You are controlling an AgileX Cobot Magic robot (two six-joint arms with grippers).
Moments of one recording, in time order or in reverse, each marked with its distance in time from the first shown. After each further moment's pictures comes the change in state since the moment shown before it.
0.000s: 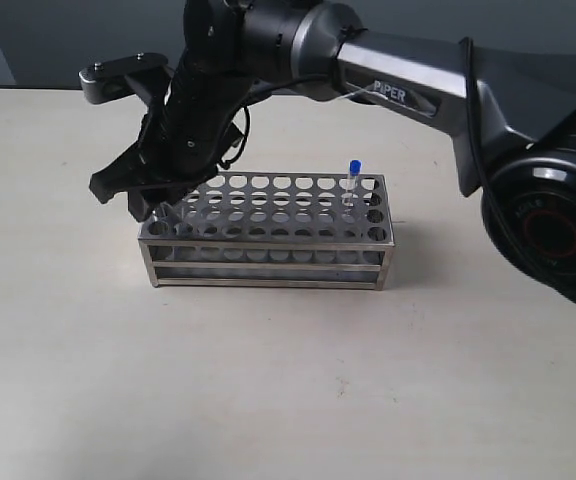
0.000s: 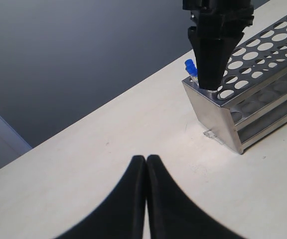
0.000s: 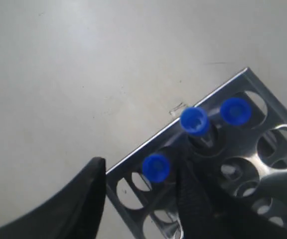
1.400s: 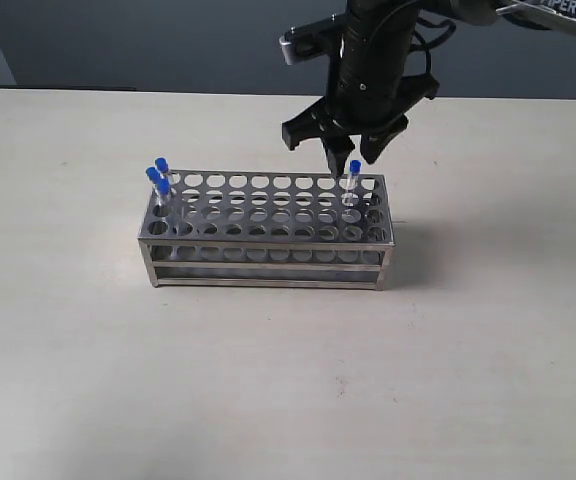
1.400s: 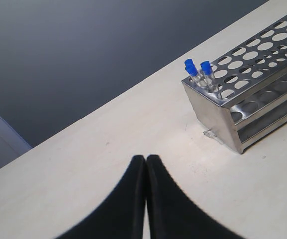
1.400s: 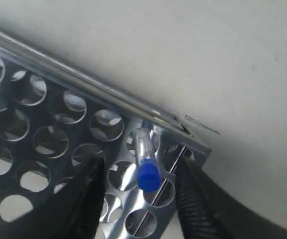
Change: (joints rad) left arm 0.000 0.000 0.000 0.000 0.000 0.000; right arm -0.248 -0.184 0.196 -0.405 0.220 0.282
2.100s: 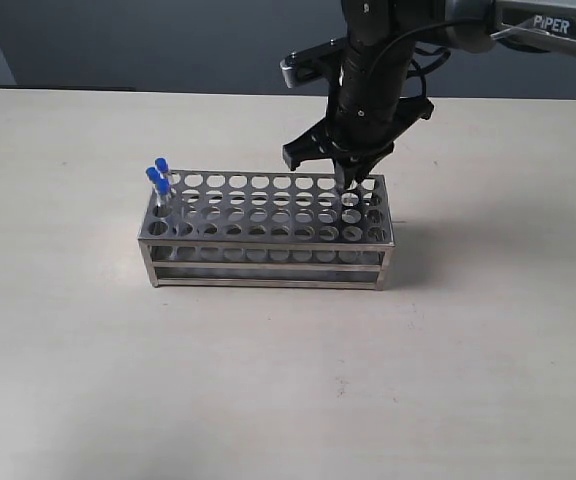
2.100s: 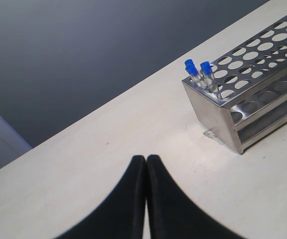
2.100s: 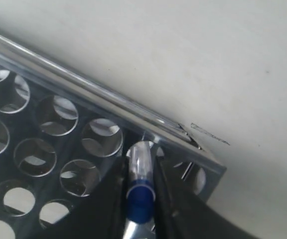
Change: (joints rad) left arm 0.000 0.000 0.000 0.000 0.000 0.000; right arm 0.000 0.000 0.098 -0.002 -0.107 -0.001
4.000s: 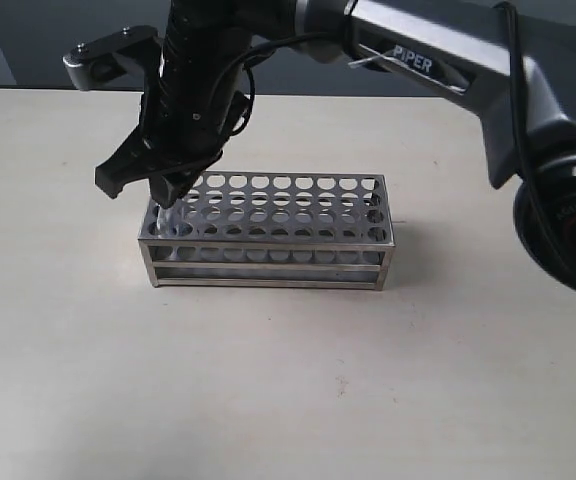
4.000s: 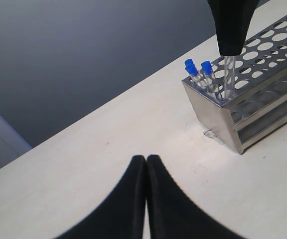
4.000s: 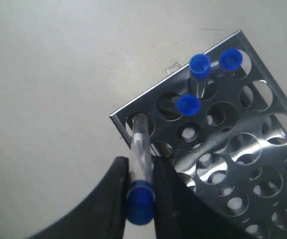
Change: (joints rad) left arm 0.000 0.000 0.000 0.000 0.000 0.000; right arm 0.279 0.119 -0.354 0.267 0.091 -0.264
